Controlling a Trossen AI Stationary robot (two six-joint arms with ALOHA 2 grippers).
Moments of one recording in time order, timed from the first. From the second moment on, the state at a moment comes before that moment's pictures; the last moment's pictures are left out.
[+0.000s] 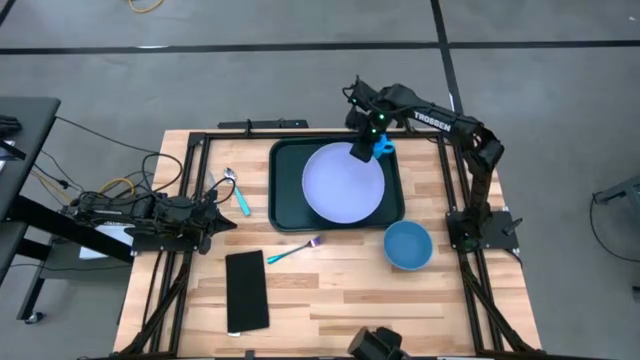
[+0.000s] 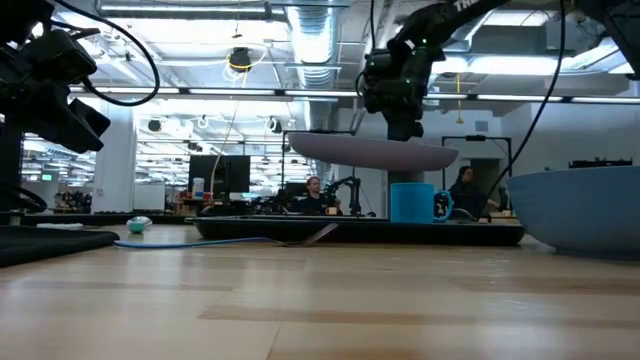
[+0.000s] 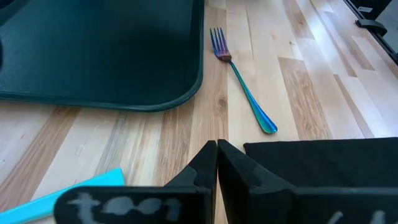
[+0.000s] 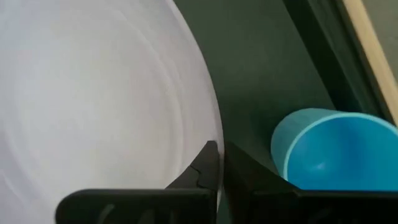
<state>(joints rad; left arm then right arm) -0.13 0.00 0.21 -0.72 -0.09 -0.21 -0.66 1.90 1.72 -1.15 -0.26 -0.26</state>
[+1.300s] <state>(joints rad) -0.13 0.00 0.21 -0.72 -0.09 -0.21 -0.65 1.90 1.66 -1.07 -0.13 -0.72</state>
